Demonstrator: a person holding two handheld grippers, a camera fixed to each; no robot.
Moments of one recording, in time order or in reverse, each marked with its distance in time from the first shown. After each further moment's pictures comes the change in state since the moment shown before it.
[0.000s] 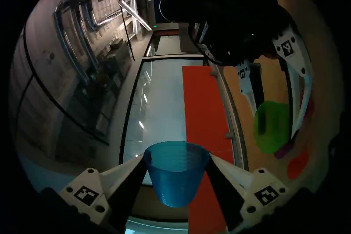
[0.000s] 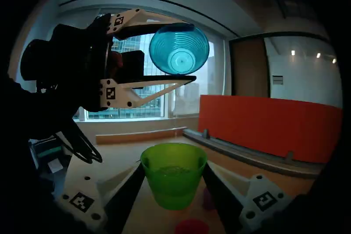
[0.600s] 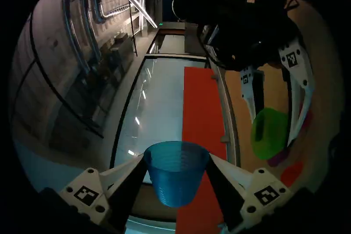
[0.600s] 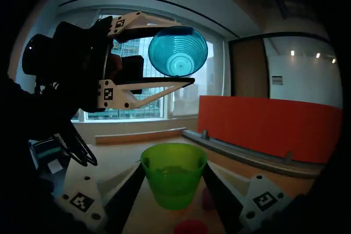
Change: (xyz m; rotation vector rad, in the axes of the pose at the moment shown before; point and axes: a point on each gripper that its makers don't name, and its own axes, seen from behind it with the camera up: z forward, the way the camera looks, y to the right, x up) left arm -0.008 -0.002 0.005 -0.016 -0.001 -0.123; right arm 0.003 0.002 0.000 -0.006 0.007 0.002
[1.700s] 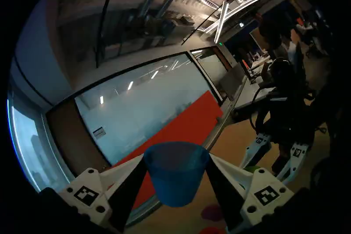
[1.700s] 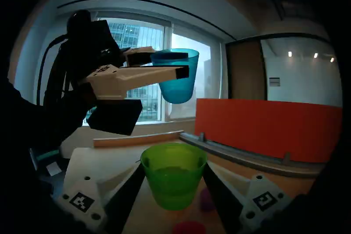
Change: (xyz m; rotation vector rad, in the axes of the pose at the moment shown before) left arm -0.025 0.008 0.000 -0.025 0.035 -0.905; right arm 0.005 0.005 -0.004 -0.021 0.023 0.006
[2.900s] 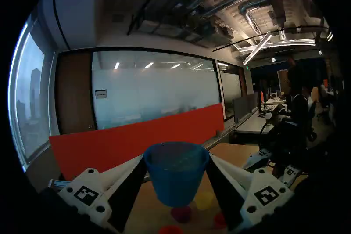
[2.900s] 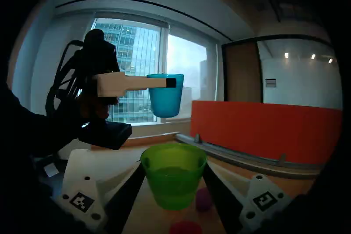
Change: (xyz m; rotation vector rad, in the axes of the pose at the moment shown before) left arm -0.042 -0.031 -0.014 0.058 -0.030 -0.434; right arm 0.014 0.006 -0.012 -0.041 0.002 0.002
